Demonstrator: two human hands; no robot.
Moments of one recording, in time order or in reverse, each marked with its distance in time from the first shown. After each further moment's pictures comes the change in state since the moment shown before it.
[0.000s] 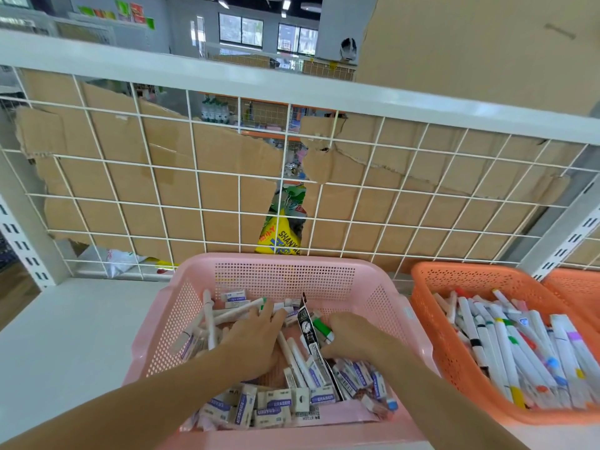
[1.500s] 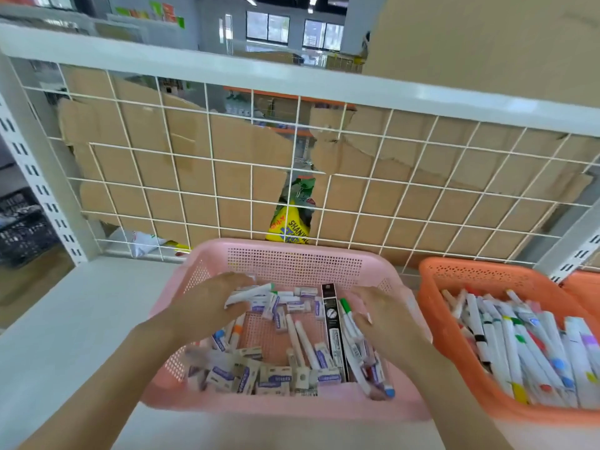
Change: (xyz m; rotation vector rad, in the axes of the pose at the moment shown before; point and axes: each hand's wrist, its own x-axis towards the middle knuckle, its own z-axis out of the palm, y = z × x) left_hand -0.062 -0.039 -0.053 -0.487 0.181 -0.197; right_hand -0.058 0.016 -0.019 -0.027 0.447 -0.133
